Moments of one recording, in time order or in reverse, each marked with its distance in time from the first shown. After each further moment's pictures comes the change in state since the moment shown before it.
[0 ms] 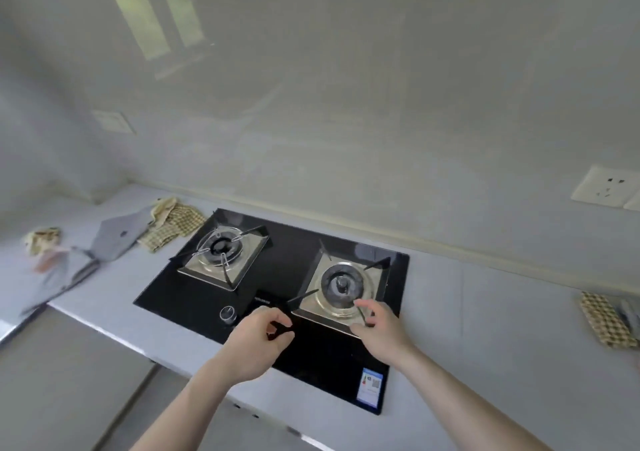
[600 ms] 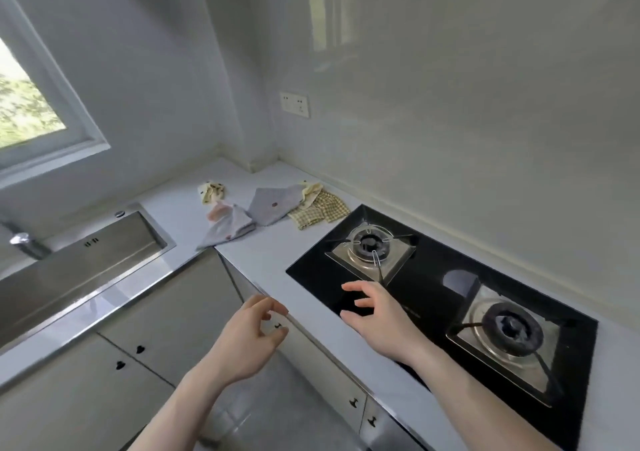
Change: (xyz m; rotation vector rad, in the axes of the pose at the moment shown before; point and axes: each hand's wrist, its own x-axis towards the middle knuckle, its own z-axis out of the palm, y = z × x) left_hand -0.138 -0.263 -0.182 -0.108 0.364 -0.163; right_hand -0.020 -0.231 0.273 -0.115 -0.332 -0.382
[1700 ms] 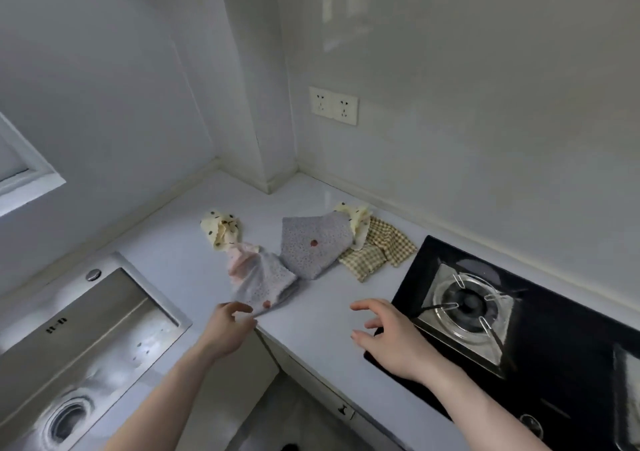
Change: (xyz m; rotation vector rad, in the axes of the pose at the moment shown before) left_hand 0.350 -0.295 -0.160 -0.069 -0.113 -0.364; right_hand 0.319 -0.080 0.141 -0.081 -0.004 0.174
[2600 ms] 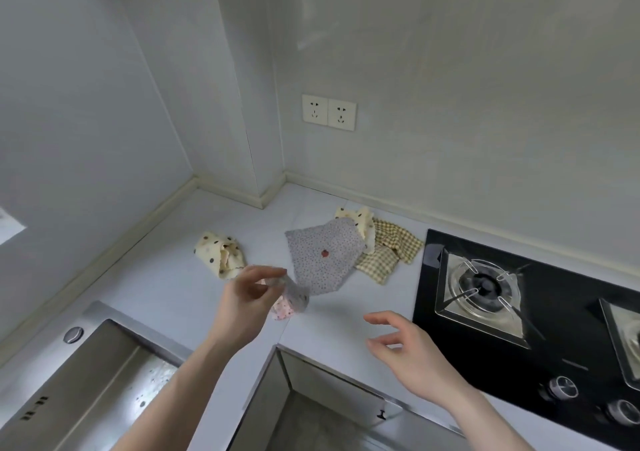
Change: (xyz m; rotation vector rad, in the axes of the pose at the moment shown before) left_hand 0.018 0.054 -0.117 -0.416 -0.046 0.481; right_hand 0.006 -0.091 0.094 0.144 0.259 0.214
